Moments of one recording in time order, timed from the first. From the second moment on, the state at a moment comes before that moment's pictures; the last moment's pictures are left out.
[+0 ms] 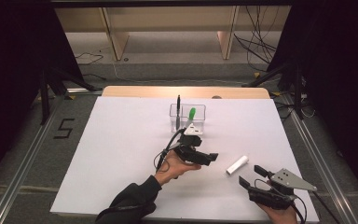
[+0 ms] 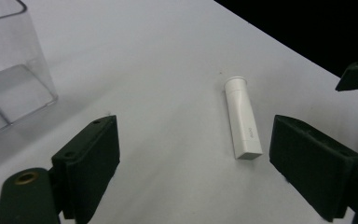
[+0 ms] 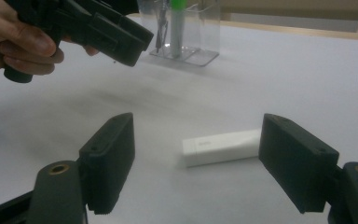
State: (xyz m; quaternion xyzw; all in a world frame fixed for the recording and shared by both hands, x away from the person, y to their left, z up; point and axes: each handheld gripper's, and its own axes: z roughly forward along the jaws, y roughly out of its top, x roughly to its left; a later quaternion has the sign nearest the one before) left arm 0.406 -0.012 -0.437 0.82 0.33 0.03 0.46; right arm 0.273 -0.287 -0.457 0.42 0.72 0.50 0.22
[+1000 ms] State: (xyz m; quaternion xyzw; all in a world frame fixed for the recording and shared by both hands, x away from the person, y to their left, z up) left arm 0.381 -0.081 -0.471 0.87 0.27 0.03 0.41; right arm 0.271 -0.297 -0.459 0.44 0.71 0.49 0.23
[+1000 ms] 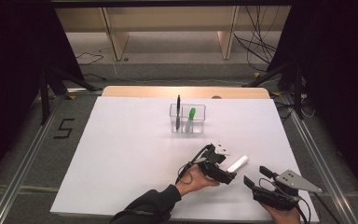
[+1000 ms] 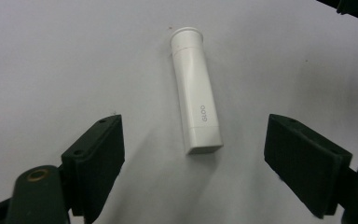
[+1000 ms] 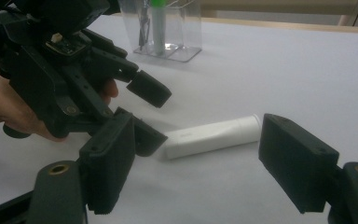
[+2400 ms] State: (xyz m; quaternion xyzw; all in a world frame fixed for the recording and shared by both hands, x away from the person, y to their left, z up) left arm 0.381 -0.107 -0.487 0.88 0.27 0.05 0.39; right arm 0.270 -0.297 -0.460 0.44 0.71 0.49 0.23
